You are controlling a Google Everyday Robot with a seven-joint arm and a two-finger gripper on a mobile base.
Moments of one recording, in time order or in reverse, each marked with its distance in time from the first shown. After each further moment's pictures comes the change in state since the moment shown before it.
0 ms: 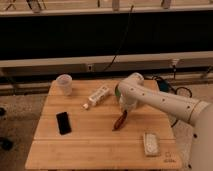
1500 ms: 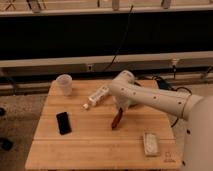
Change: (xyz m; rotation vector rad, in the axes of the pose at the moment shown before) arm -0.005 -0.032 -0.017 -0.050 0.080 -0.147
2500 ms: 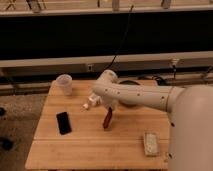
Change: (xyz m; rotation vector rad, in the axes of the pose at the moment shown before) arm -0.016 -0.066 -0.015 -0.033 0.047 -0.157
